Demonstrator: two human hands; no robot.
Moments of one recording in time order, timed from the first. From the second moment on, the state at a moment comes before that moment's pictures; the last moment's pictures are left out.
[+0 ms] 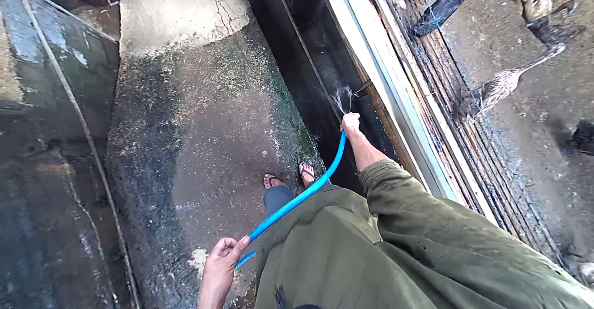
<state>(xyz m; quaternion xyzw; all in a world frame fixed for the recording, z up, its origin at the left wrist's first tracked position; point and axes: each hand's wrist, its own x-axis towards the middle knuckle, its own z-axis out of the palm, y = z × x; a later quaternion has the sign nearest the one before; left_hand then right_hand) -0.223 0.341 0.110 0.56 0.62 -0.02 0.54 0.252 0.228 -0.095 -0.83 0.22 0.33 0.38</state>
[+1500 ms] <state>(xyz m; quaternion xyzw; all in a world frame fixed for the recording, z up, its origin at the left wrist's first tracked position) -0.212 0.327 0.098 0.59 0.60 -0.06 0.53 0.300 0.251 -0.065 -0.87 0.14 0.29 0.38</state>
